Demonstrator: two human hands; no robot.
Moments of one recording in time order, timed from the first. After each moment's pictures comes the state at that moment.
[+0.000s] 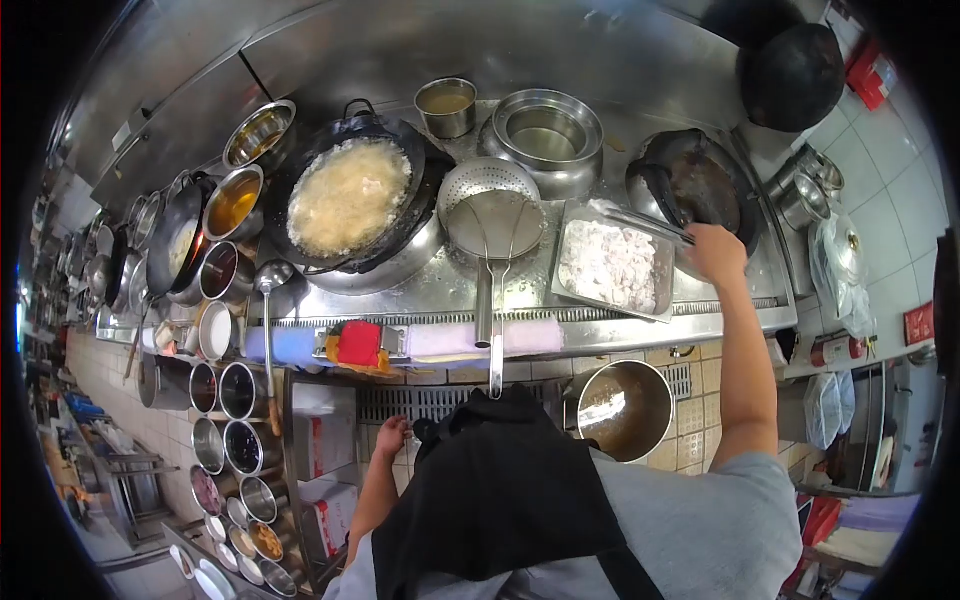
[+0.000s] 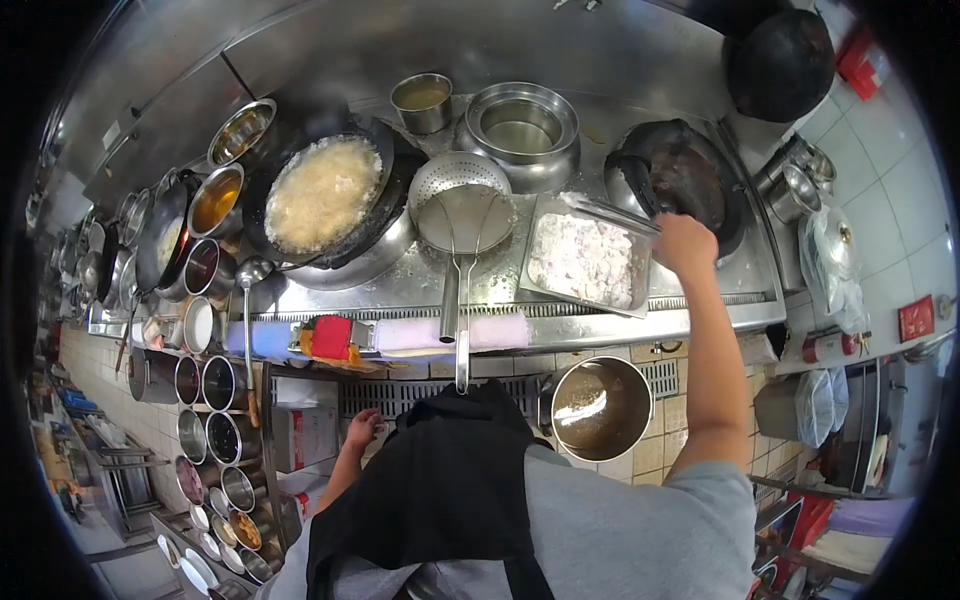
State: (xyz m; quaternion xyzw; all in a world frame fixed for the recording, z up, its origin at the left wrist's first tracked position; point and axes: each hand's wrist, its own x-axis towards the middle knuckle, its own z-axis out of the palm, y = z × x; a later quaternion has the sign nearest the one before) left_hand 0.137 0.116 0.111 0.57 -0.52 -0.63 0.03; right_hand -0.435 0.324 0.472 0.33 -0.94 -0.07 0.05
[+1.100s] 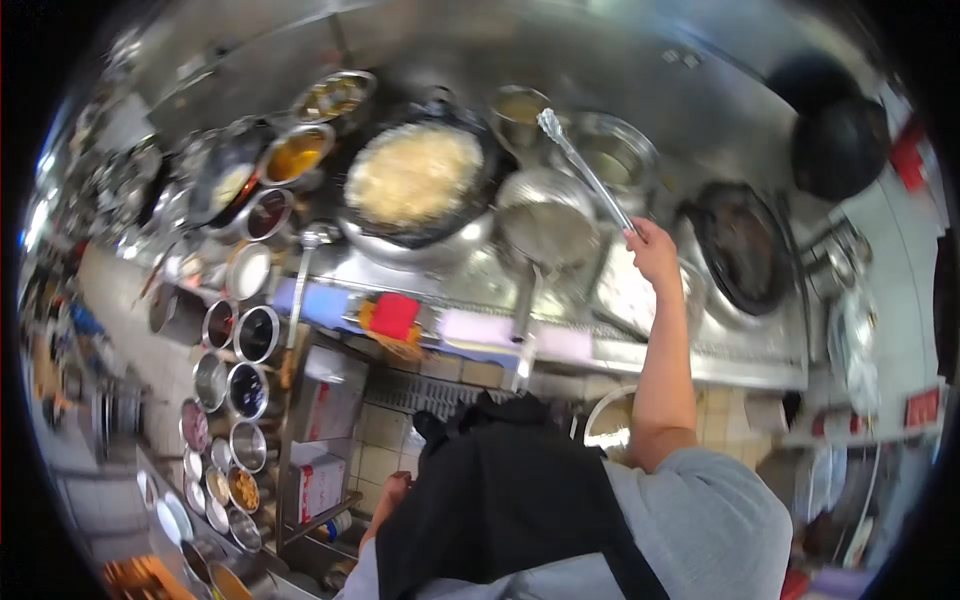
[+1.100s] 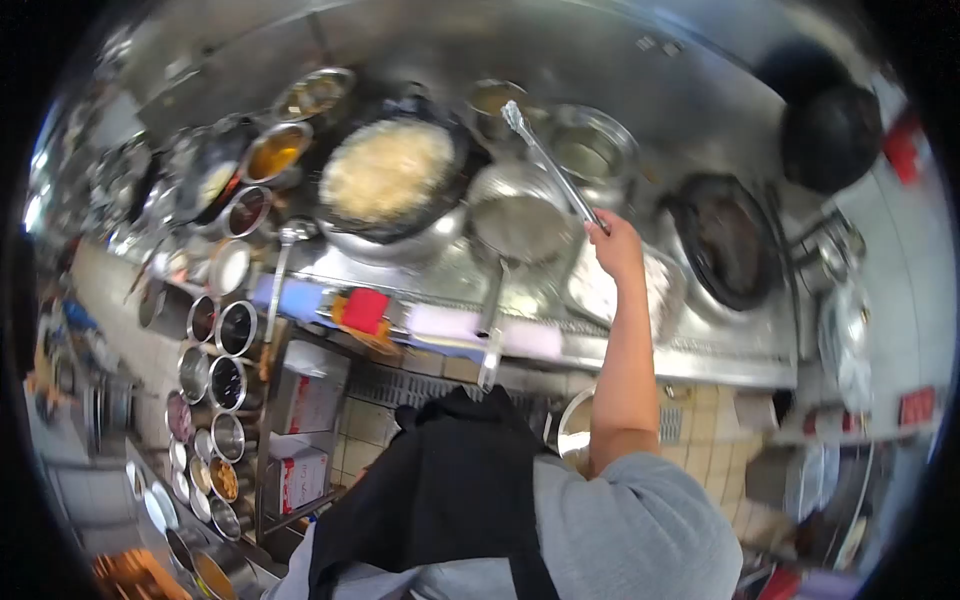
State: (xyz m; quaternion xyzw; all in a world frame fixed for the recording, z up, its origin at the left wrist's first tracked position) left_hand 0.290 0.260 -0.011 0.64 -0.38 -0.67 0.06; right_hand -0.382 0.193 0.394 0.36 -0.83 0.40 -0.12
